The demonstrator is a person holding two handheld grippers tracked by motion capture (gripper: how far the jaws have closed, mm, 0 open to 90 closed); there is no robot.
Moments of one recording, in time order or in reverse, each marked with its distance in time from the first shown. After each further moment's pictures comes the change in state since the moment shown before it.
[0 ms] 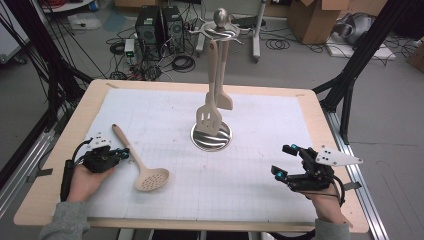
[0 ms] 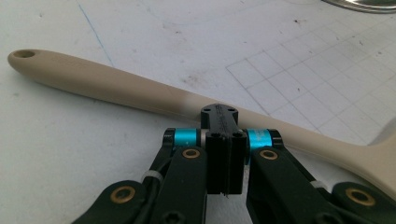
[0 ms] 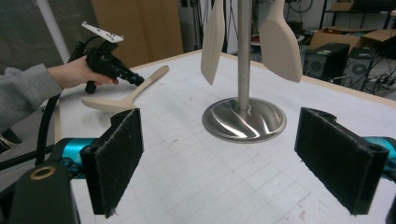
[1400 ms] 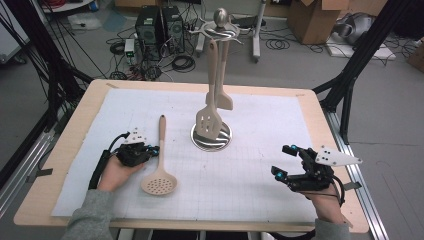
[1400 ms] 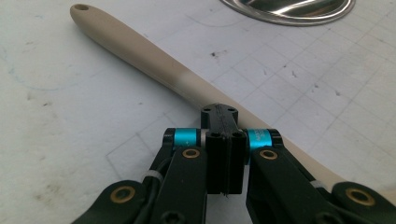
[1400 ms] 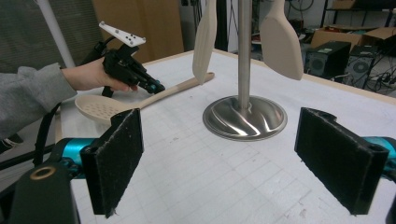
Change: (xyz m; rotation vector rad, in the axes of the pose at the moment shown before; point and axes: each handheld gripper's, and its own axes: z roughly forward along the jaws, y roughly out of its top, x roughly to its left) left arm -0.054 0.035 0.056 0.036 -0.131 0.141; right arm -0.001 -0.002 0.000 0.006 0.002 0.009
